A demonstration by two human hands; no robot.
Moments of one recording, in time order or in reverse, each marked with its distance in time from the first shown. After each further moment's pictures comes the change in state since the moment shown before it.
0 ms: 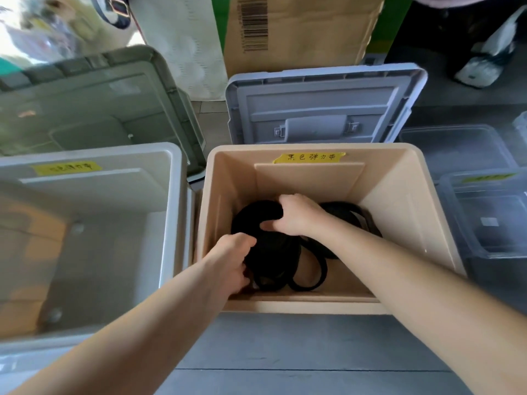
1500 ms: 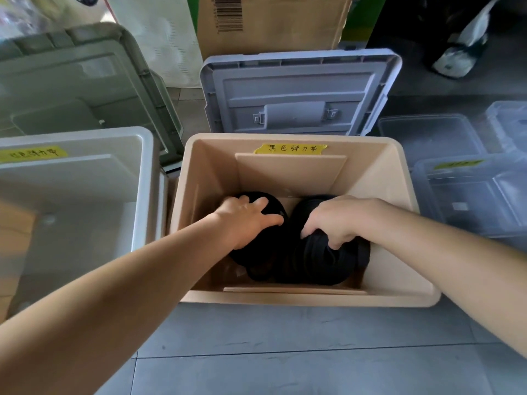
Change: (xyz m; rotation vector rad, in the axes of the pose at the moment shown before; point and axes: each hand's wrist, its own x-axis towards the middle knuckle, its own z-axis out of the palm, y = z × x) left_hand 0.030 0.024 0.033 2.322 0.007 0.951; right_hand -0.062 0.060 -0.042 -0.741 -0.453 -0.246
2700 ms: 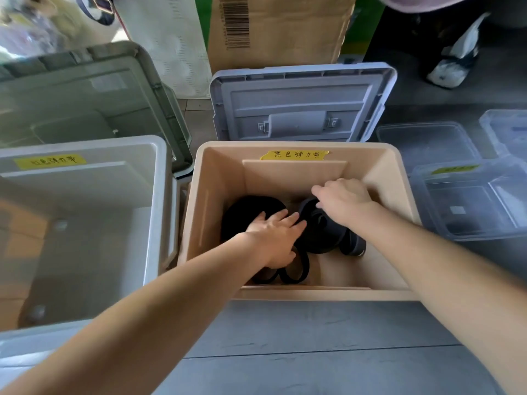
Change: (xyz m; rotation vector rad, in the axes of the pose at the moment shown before) left_hand 0.002 0.042 -0.004 -0.339 0.030 0.067; right_hand 0.032 0.020 0.015 0.038 0.529 0.434
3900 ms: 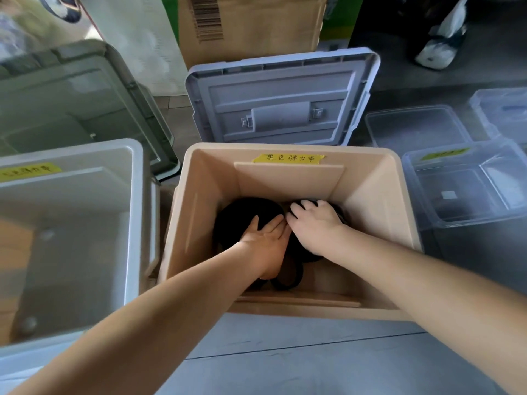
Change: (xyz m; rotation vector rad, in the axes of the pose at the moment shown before) left_hand 0.013 0.012 0.023 0.196 -0.144 -0.045; right_hand -0.020 -0.045 0.031 -0.079 -0.155 -0.142
